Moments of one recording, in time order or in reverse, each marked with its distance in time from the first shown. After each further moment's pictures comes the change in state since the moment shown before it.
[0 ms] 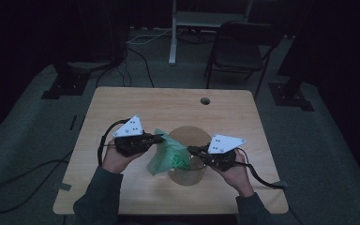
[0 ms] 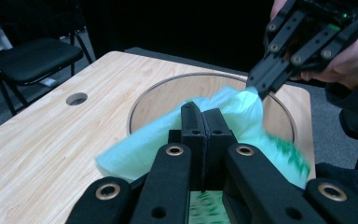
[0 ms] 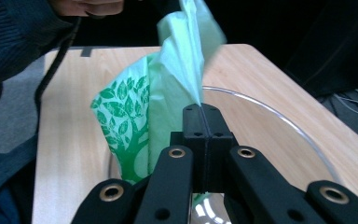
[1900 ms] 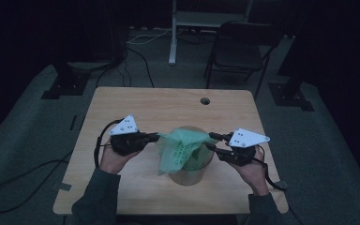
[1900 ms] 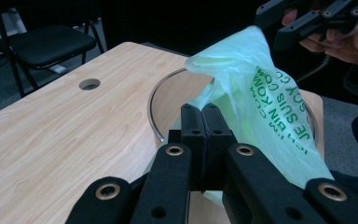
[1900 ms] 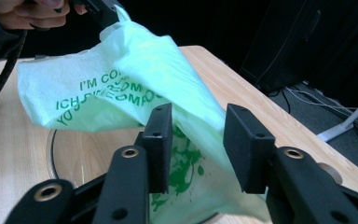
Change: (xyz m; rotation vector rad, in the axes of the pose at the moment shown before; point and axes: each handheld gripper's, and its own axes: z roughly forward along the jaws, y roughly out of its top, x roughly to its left) left arm 0.009 -0.014 -0.002 -0.004 0.034 -0.080; right arm -0.022 -0.009 -0.038 -0.020 -0.153 0.041
